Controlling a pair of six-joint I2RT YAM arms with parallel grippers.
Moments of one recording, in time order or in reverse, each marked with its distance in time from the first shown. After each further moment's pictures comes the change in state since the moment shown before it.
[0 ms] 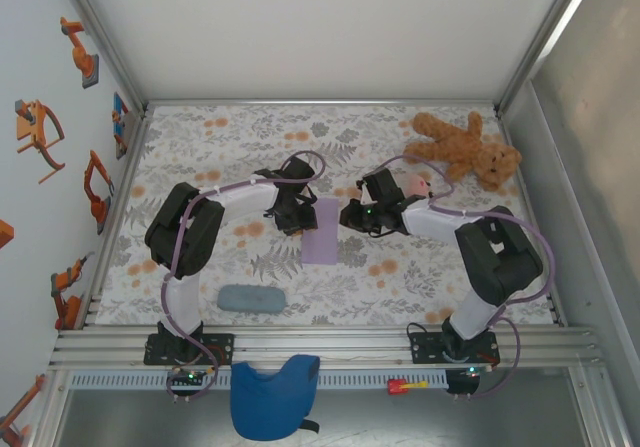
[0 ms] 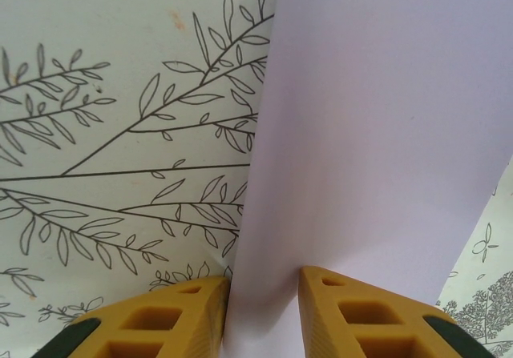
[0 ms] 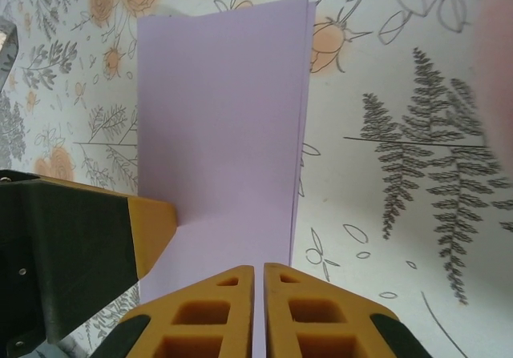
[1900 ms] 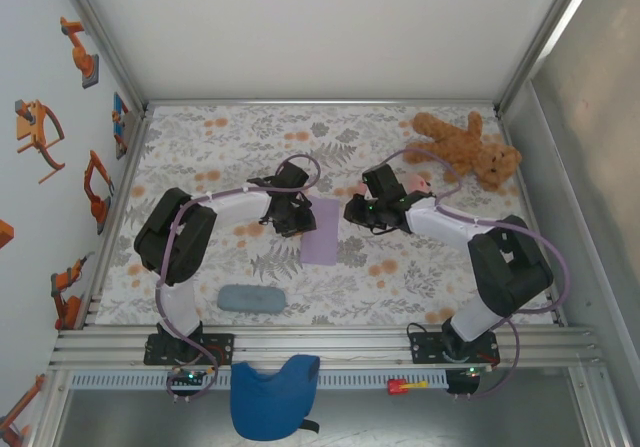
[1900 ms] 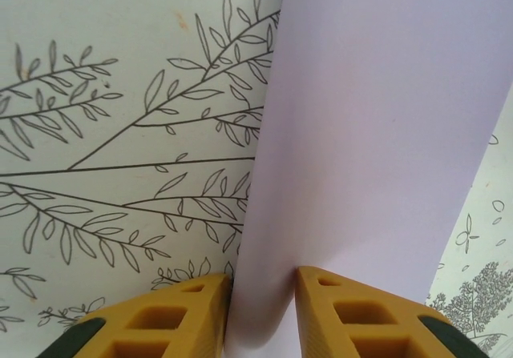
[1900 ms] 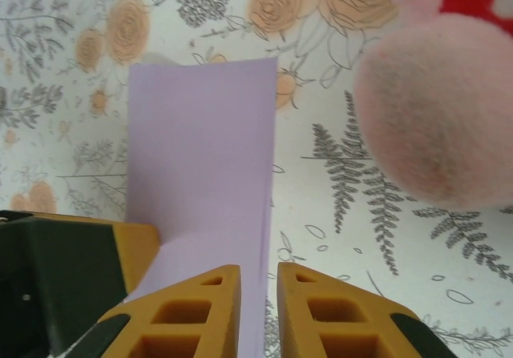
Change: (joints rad) left arm 0.006 -0.082 -0.119 0.145 0.000 -0.015; right arm 0.021 -0.084 0.036 -0.135 0.178 0.011
